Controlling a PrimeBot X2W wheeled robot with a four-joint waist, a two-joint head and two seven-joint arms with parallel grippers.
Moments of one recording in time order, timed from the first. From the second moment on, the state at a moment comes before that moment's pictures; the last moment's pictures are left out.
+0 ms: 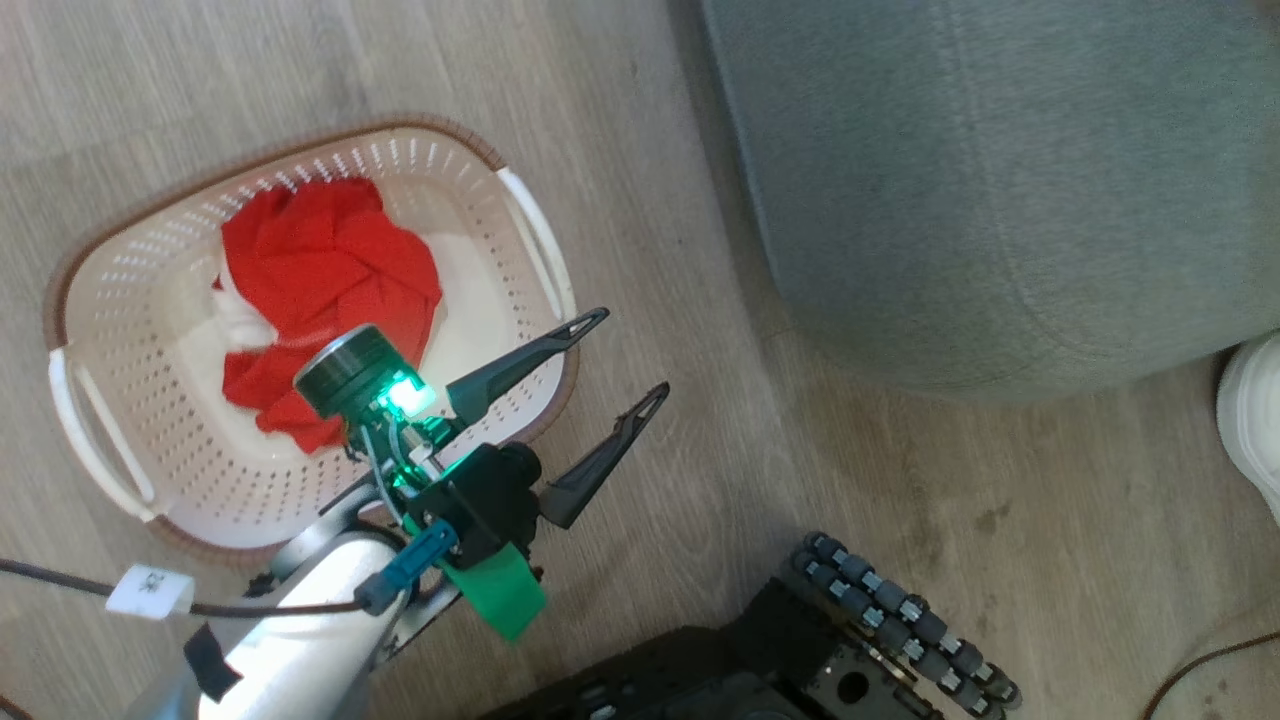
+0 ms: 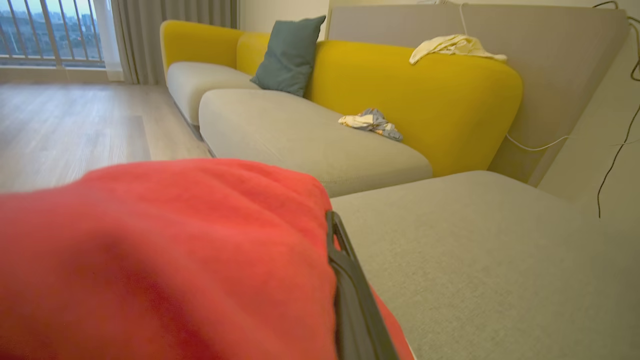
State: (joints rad) left arm -0.41 0.37 -0.68 -0.02 -0.08 -0.13 -0.26; right arm -1.18 -0.35 -0.35 0.85 0.21 0.13 -0.26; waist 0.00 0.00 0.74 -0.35
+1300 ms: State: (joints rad) left arm -0.45 0.32 -0.68 -0.04 -0.10 -0.13 -0.26; right arm -1.31 -0.38 -0.63 1.28 -0.26 0.13 -0.08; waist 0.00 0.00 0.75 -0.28
